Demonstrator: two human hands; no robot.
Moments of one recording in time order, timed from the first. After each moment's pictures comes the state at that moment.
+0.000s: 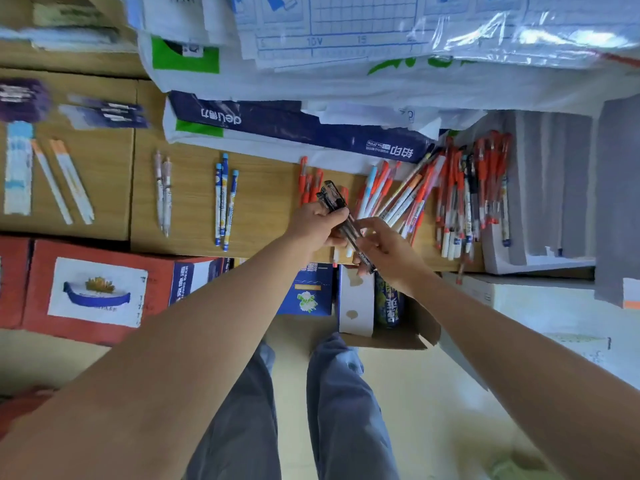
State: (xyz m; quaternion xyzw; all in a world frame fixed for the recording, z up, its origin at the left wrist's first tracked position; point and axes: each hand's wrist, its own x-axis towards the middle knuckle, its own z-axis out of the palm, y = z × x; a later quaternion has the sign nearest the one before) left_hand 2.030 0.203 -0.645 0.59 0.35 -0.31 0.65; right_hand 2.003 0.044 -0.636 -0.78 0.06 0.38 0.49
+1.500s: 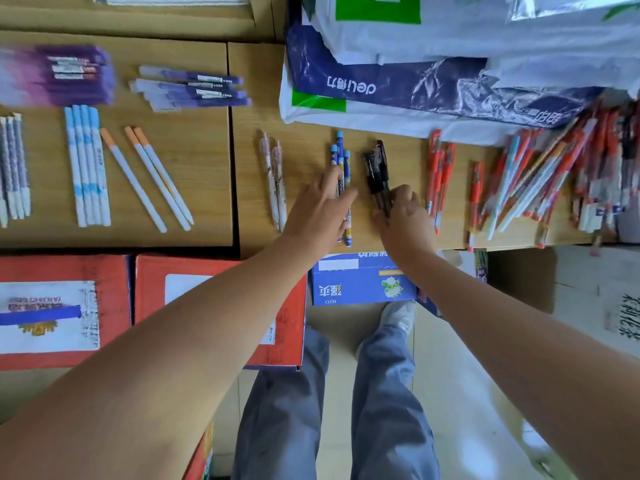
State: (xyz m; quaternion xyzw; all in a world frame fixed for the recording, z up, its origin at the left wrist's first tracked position) left_hand 2.012 0.441 -0.703 0.95 -0.18 -0.18 0.19; right_hand 2.001 0.283 -0.693 -0.95 0.12 0.23 0.16
